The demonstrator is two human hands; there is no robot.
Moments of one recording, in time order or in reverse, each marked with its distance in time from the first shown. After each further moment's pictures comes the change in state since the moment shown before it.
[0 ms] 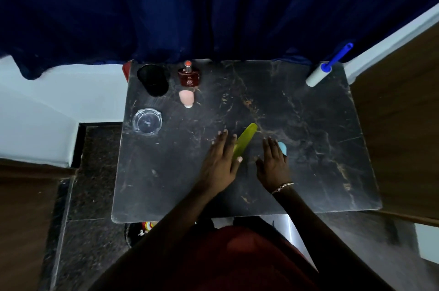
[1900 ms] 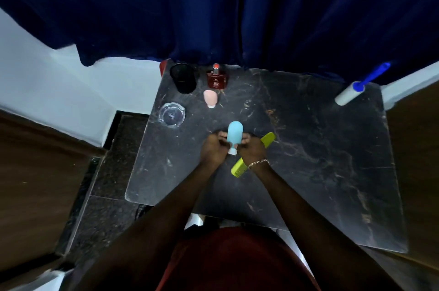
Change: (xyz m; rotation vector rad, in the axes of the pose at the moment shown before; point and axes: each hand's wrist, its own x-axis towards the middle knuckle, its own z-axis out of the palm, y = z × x) left_hand 0.027 -0.027 -0.061 -0.590 0.145 -0.686; right_hand 0.069 -0.113 -0.004 0.665 -0.207 0.077
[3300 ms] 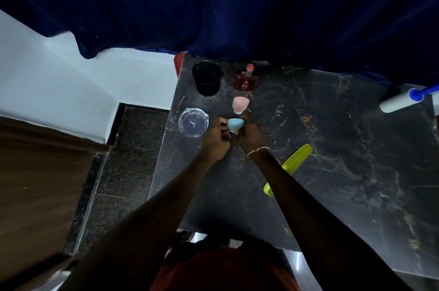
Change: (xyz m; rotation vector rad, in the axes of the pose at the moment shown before) left_hand 0.111 -0.053 -0.053 -0.036 -0.118 0.039; right_hand 0.099 -0.046 0.096 -0.190 0.047 -0.139
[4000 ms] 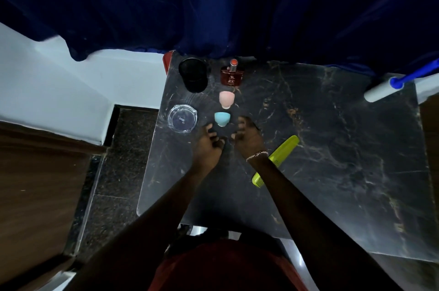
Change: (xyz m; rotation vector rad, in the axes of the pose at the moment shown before) left_hand -0.045 -0.002 0.032 -0.148 0.104 -0.083; right_hand -0.036 0.028 -0.029 0.229 -0.005 0.045
